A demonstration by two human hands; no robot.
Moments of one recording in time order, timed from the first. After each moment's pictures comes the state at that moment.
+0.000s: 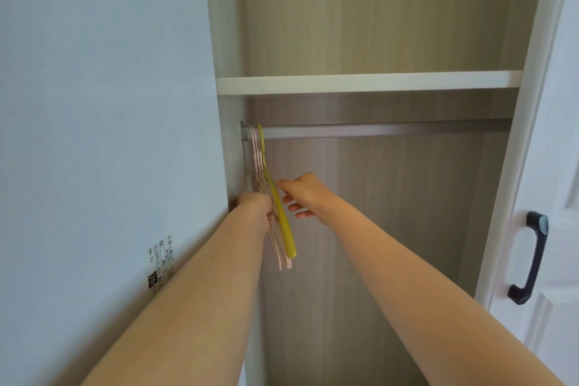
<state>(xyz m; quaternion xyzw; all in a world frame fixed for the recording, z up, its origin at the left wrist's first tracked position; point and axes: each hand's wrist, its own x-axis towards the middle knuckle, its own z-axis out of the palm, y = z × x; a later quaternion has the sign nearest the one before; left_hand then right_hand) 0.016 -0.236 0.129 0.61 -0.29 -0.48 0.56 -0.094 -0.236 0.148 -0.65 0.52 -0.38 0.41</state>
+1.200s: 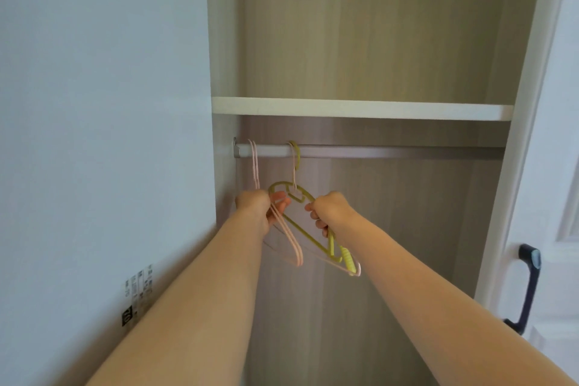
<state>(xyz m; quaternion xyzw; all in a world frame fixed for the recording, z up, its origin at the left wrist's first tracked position) 0.001 -0.262 0.152 0.49 -0.30 -0.52 0.64 -0.136 -0.250 0.153 -0.56 0.59 -0.43 0.39</state>
